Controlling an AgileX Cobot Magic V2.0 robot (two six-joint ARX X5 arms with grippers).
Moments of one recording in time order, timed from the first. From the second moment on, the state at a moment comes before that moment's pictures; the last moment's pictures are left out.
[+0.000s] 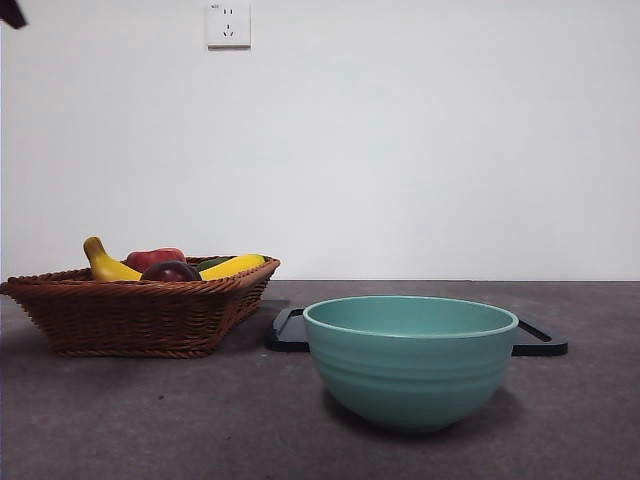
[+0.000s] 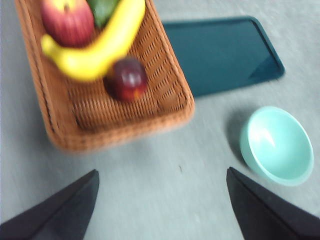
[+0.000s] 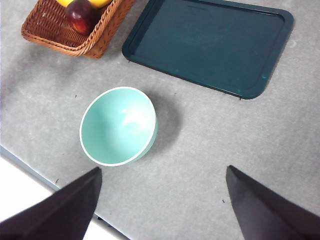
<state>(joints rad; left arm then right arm) -0.15 0.90 1.04 -0.93 0.36 0.01 0.11 0.75 0.99 -1.09 -0.47 -0.04</state>
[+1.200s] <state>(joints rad) -0.38 1.67 1.18 -0.48 0.02 -0.02 0.11 0.75 0.99 -1.09 -0.47 -0.04</state>
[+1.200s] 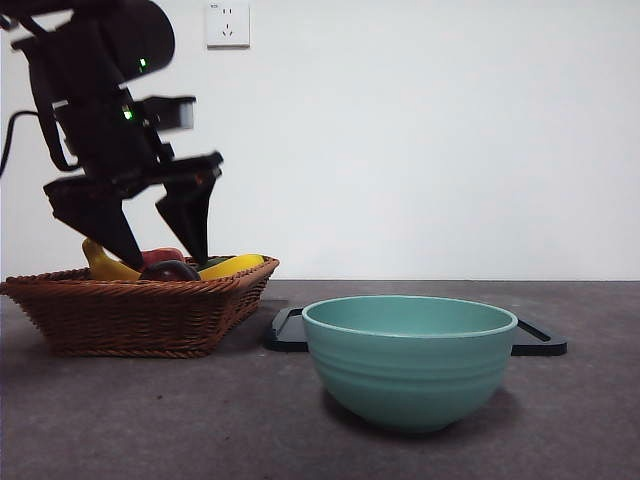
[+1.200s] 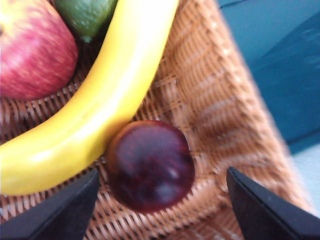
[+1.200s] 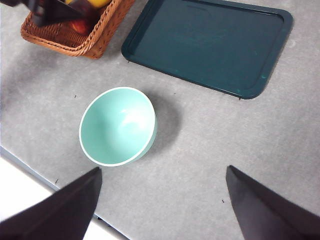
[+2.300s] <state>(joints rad) -0.40 1.64 1.18 -0.48 0.02 -0.02 0.11 0.75 0.99 -1.09 -0.47 -0.04</state>
